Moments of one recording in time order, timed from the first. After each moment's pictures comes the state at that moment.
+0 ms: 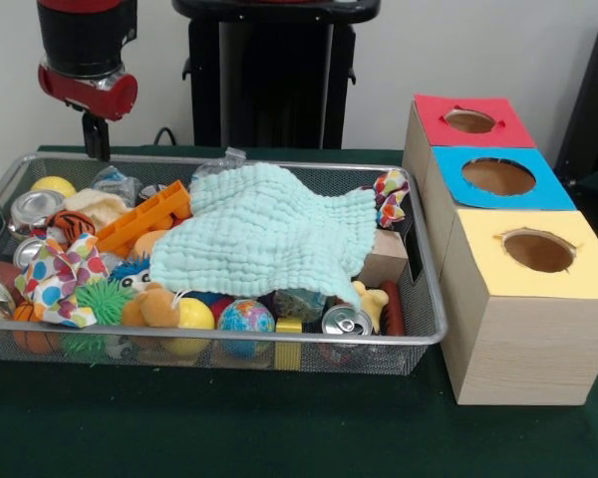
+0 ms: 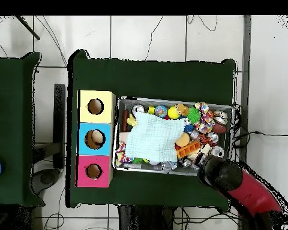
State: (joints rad) arm -0.64 -0.65 -0.11 1.85 -0.04 0.36 1.57
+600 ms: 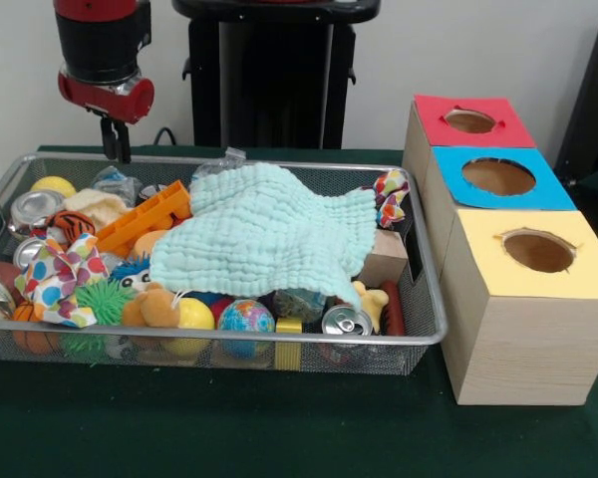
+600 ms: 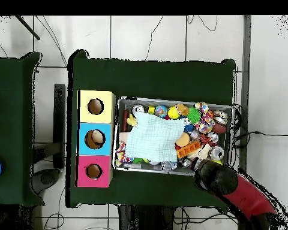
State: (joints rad) arm -0.67 -0.64 -0.08 1.90 -0.07 0.33 1.57
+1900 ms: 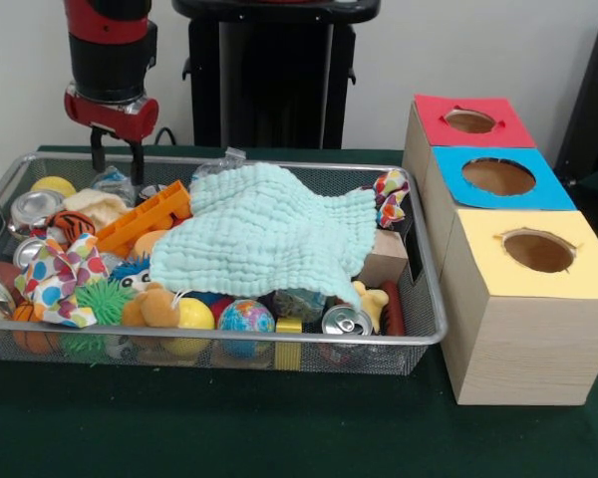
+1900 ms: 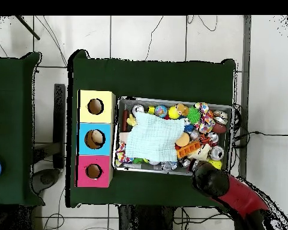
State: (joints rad) arm -0.67 -0.58 -0.08 1.90 -0.15 0.20 1.57
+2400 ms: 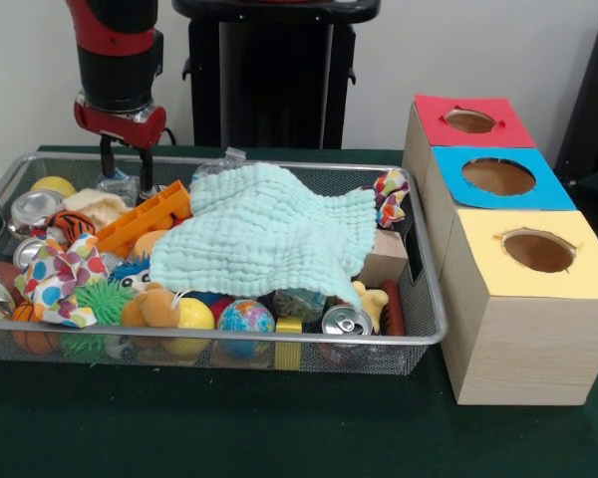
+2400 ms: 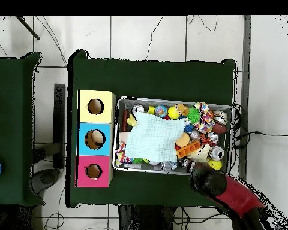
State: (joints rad) arm -0.67 -0.55 -0.08 1.90 -0.15 0.20 1.57
